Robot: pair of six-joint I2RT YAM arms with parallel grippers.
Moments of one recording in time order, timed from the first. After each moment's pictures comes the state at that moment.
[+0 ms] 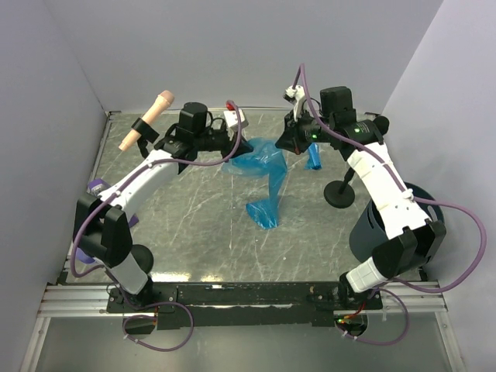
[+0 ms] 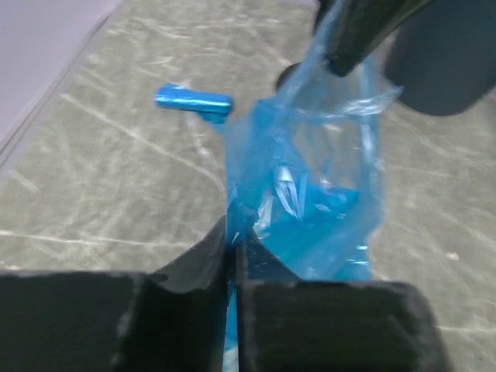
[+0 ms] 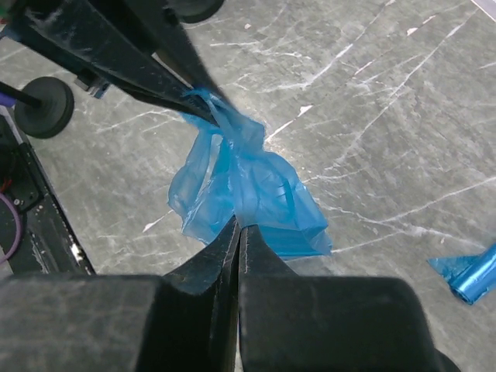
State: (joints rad) left arm -0.48 1.64 1.42 -0.11 0.76 0.29; right arm 0.33 1.50 1.67 -0.78 -0.61 -0.20
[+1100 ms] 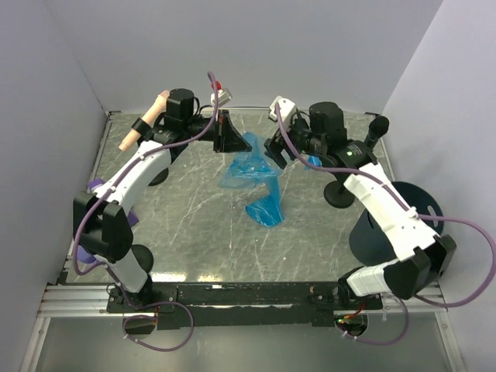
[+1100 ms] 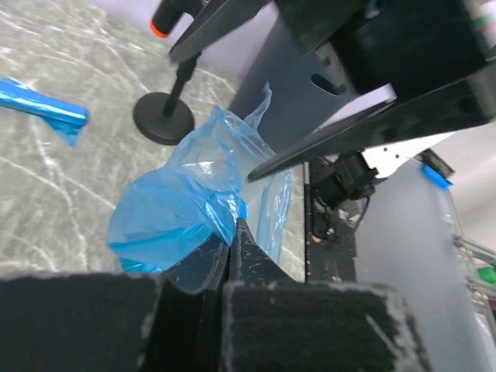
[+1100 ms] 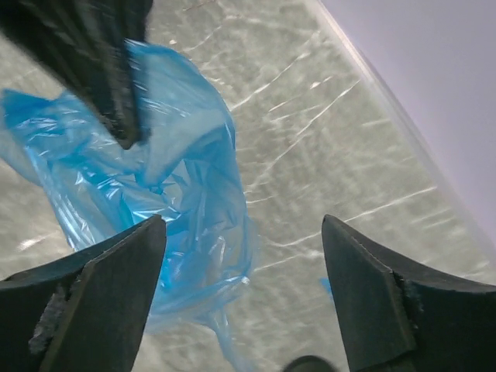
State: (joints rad) left arm -0.40 1.68 1.53 -0.12 1.15 -0.22; right arm 0.49 1.34 1.47 -0.54 -0.33 -0.46
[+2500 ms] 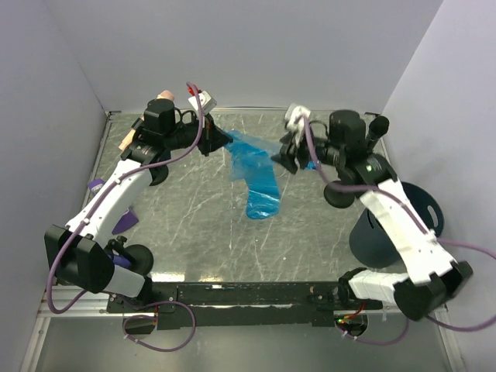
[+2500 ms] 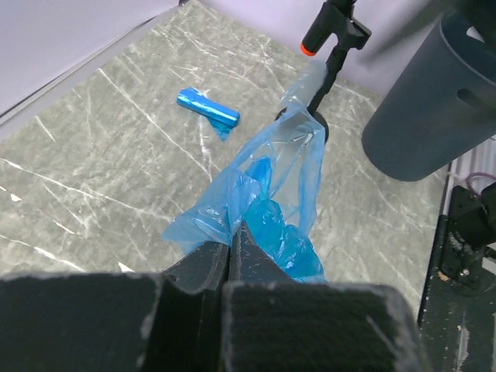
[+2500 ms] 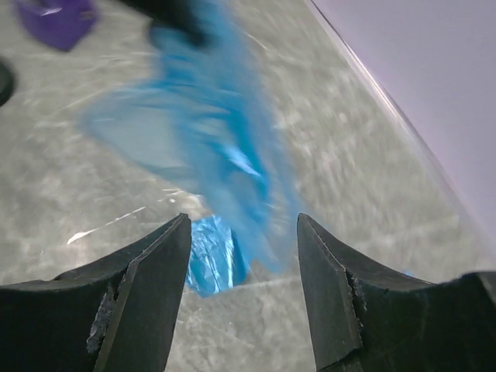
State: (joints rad) left arm -0.38 1.42 1.36 -0.16 0.72 -0.01; right arm 0.40 1.25 1.42 -0.54 -0.52 -0.39
